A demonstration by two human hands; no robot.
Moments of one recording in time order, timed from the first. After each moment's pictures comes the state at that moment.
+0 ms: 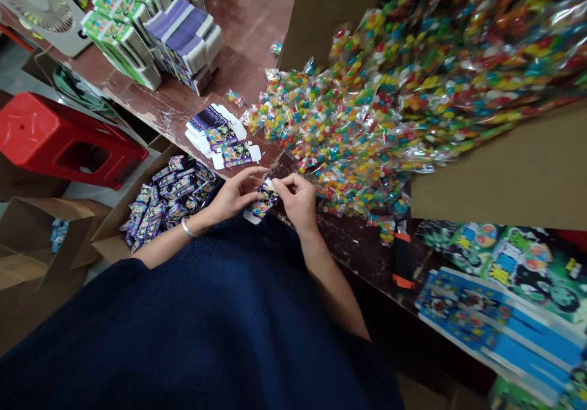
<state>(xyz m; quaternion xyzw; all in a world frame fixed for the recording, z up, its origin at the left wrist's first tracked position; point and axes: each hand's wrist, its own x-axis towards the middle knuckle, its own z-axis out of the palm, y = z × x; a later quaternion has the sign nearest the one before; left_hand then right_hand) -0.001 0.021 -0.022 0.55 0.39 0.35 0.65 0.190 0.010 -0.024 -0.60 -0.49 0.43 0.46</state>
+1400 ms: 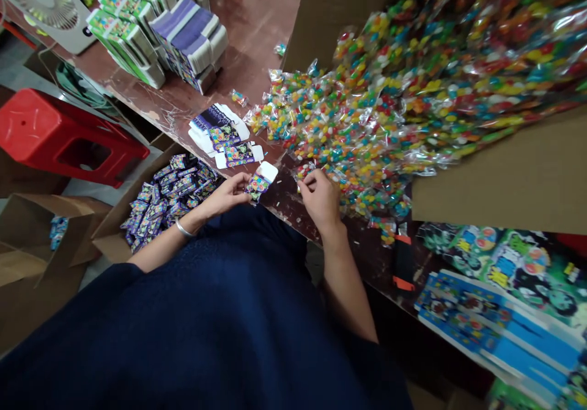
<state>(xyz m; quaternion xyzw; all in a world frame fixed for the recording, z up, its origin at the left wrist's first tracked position) -0.027 0.026 -0.042 0.48 0.41 0.30 0.71 0.246 0.026 -0.038 -0.68 -0.61 0.27 0.31</state>
